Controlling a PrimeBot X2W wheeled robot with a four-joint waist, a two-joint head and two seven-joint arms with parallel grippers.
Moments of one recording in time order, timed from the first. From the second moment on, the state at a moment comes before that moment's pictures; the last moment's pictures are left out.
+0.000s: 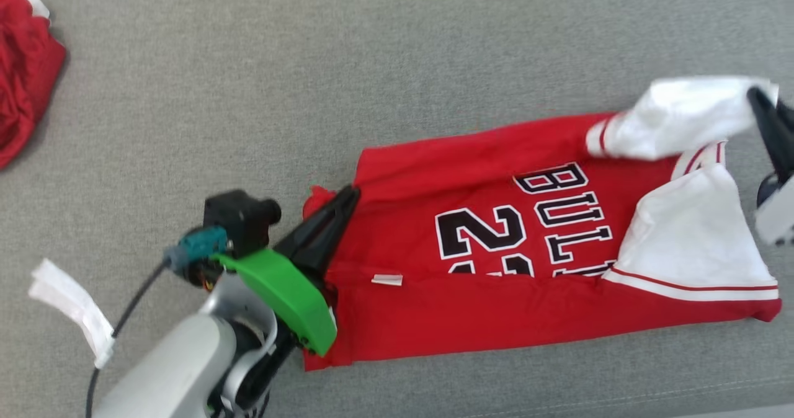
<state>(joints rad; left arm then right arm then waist) -0.45 0.43 -0.72 -0.08 -0.81 0.05 0.12 -0.31 -0.51 -0.06 -0.03 0.57 0.13 0.32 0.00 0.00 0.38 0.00</state>
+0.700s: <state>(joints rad) -0.22 0.40 -0.81 0.06 -0.71 0.13 -0.03 -0.08 -0.40 -0.10 -0.03 0.47 0.13 0.33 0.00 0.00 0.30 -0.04</state>
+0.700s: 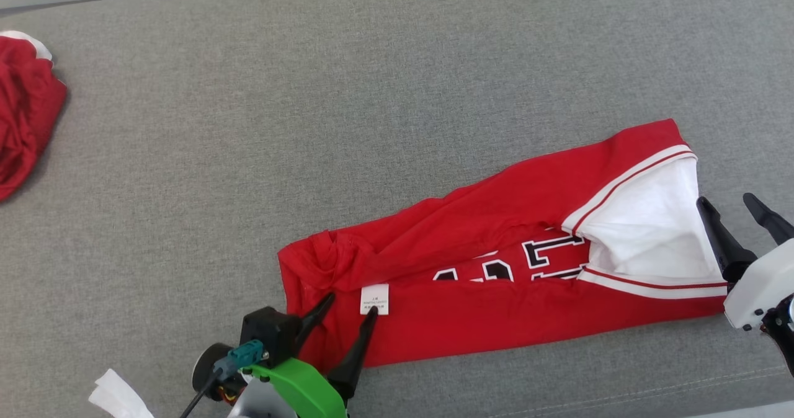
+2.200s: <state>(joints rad) 0.00 0.11 -0.23 0.00 -0.28 0.01 -0.26 -0.29 -0.34 -0.07 0.40 0.48 0.13 0.43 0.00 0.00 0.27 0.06</state>
